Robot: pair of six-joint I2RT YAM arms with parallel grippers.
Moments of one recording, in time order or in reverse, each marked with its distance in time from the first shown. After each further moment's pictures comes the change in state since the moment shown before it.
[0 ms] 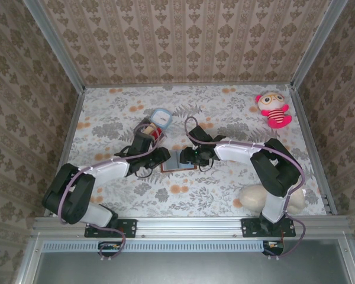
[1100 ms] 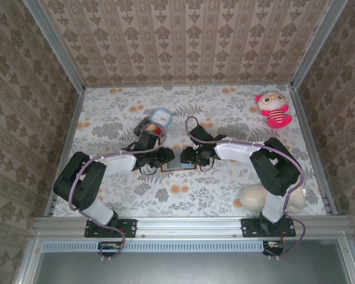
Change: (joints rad) left arm -0.014 0.146 0.088 0.003 0.079 0.030; right arm -0.014 0.010 0.001 0.000 -0.024 -0.006
